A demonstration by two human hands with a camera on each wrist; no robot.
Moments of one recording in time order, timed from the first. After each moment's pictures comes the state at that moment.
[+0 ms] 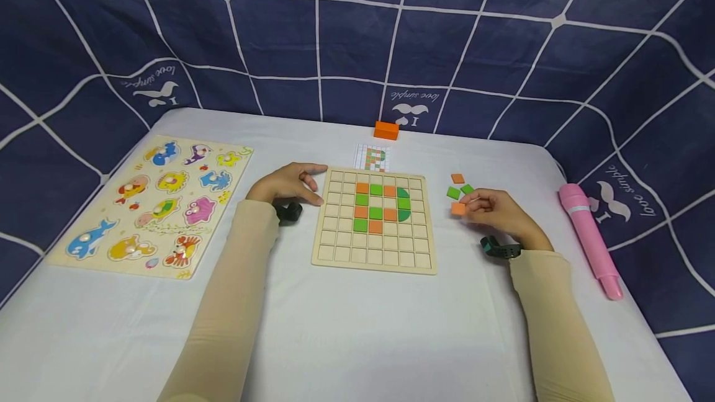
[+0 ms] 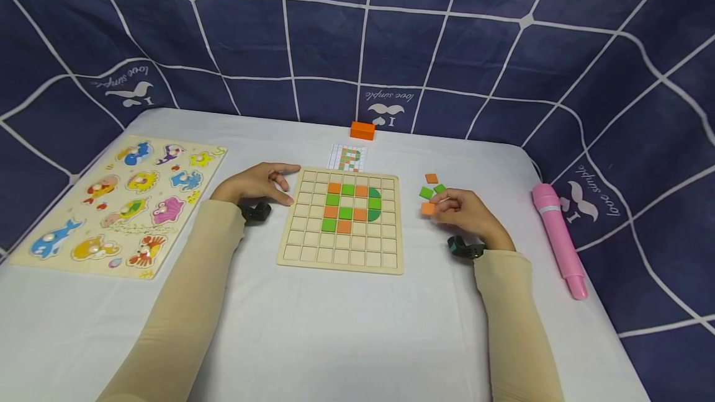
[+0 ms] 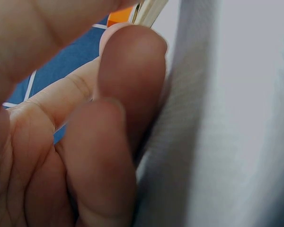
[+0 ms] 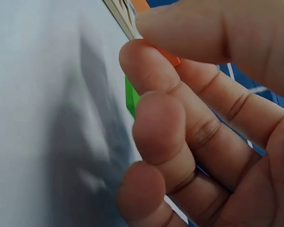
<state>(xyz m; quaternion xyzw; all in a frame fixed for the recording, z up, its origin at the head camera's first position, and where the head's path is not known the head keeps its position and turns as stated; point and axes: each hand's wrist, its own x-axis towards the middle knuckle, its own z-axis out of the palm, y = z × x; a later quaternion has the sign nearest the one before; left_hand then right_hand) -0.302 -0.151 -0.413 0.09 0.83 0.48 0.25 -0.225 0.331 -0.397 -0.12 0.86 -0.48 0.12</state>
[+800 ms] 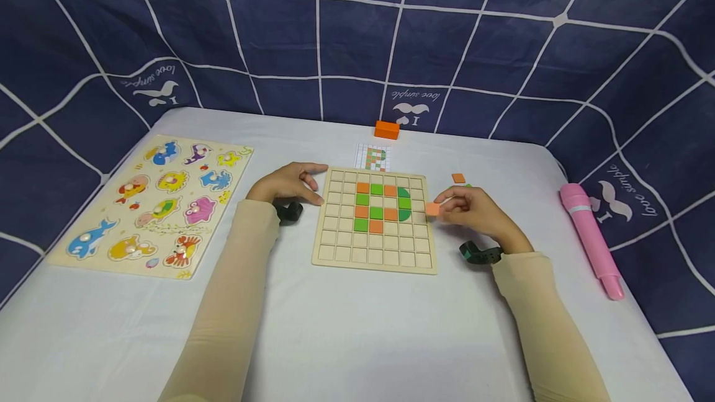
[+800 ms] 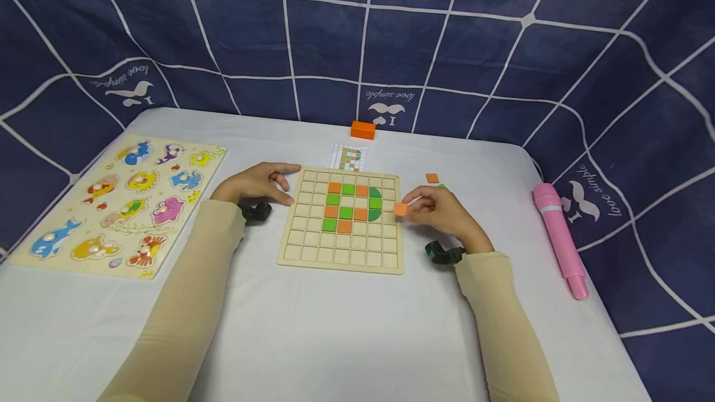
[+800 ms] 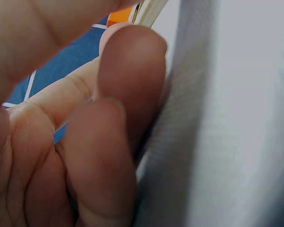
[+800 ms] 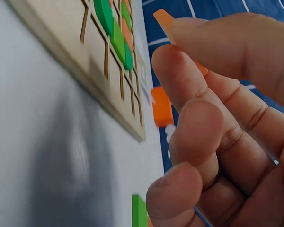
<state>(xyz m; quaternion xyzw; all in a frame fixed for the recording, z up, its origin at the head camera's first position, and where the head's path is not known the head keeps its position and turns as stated) -0.301 -0.152 -0.413 0.09 0.84 0.48 0.25 -0.223 0.280 -0.388 -0.16 0.85 -0.49 0.13</state>
